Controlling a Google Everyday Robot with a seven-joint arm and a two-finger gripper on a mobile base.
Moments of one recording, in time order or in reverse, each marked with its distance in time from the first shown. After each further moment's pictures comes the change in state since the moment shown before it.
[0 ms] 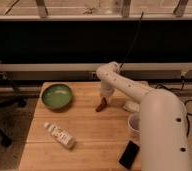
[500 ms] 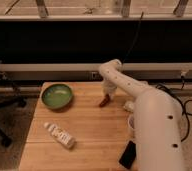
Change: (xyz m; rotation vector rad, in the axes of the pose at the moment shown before) arm 0.039 0.001 0.000 -0.011 0.058 0.037
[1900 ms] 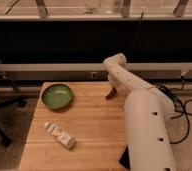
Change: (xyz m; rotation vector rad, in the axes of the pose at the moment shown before) arm 0.073 0.008 -0.007 -0.034 0.101 0.090
